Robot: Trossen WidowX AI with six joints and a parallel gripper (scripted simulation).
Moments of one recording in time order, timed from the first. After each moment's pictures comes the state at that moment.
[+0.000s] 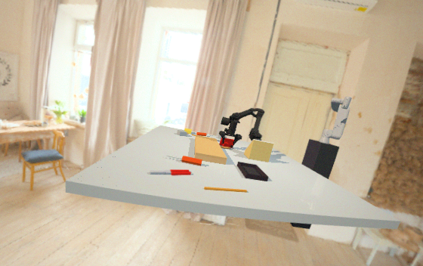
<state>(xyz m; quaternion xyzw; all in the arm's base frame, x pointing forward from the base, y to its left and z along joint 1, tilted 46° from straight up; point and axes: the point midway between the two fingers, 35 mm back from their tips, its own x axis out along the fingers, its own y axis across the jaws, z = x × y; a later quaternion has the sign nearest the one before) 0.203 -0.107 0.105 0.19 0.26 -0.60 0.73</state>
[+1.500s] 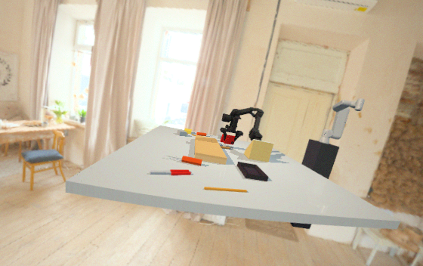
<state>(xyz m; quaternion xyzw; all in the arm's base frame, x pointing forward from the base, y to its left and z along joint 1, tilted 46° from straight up) 0.197 -0.082 0.123 0.19 0.27 -0.60 0.73</state>
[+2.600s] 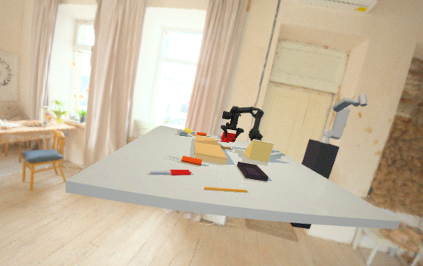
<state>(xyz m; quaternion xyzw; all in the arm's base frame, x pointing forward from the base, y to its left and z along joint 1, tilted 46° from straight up) 0.191 -0.069 0.140 0.20 0.30 -0.60 0.71</state>
